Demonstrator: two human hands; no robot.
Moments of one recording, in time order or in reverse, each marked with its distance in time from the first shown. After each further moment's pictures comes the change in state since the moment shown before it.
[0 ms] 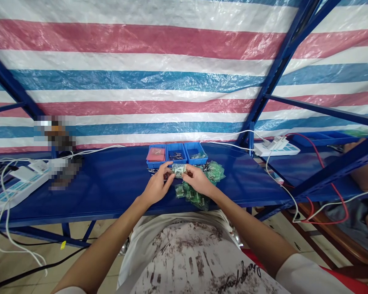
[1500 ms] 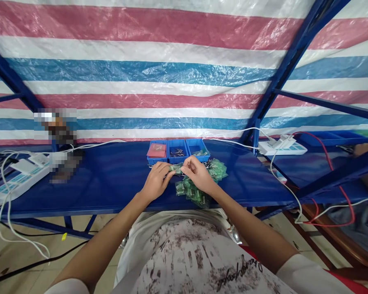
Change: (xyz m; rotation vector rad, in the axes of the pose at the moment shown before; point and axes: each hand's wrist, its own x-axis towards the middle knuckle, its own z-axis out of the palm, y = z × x) left_hand 0.004 -0.006 -0.001 0.230 0.125 0.271; right_hand 0.001 -0.011 -0.001 0.017 0.091 -0.077
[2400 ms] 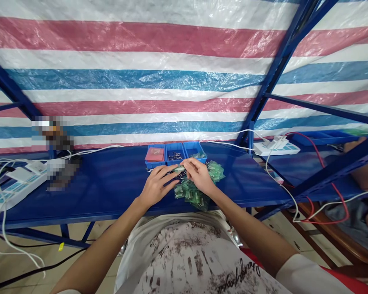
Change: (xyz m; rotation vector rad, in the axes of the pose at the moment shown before) left_hand -0.001 0.001 -0.001 0.048 0.040 0.183; right_hand 0.002 0.000 0.000 0.177 0.125 0.008
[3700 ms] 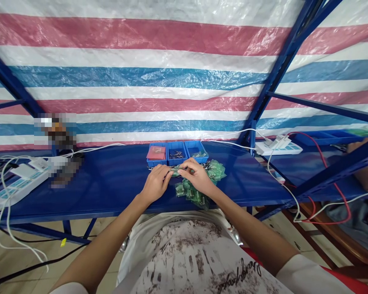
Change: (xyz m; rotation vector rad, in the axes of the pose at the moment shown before) left_hand 0.000 -0.001 -0.001 -0.002 -0.053 -0.190; right_hand -0.002 0.005 0.004 -0.215 -0.092 -0.105
